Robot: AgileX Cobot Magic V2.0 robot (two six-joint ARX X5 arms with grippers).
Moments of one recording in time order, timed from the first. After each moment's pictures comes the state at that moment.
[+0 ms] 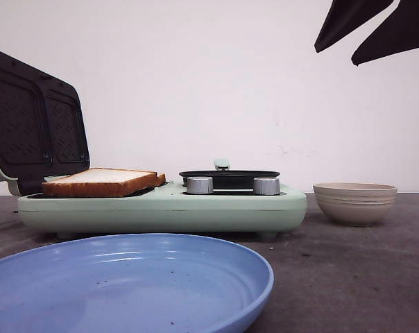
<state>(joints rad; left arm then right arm) -0.13 0.52 0.78 -0.52 -0.02 -0.27 0.64 0.81 0.66 -0.23 0.10 0.24</state>
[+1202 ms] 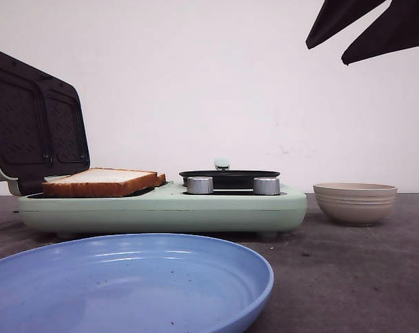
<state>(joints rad) 0.43 1.05 0.78 -0.01 0.73 -1.04 0.64 0.81 0.66 -0.23 0.03 0.23</state>
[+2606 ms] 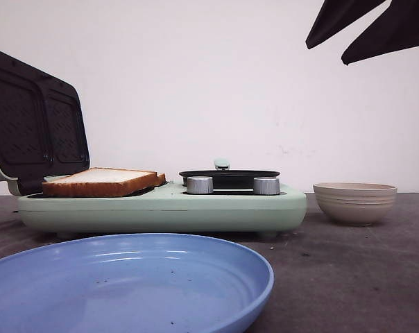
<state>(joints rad) 0.34 1.36 0.78 0.39 0.77 -1.24 0.64 0.81 0.66 -0.23 0.03 0.23</state>
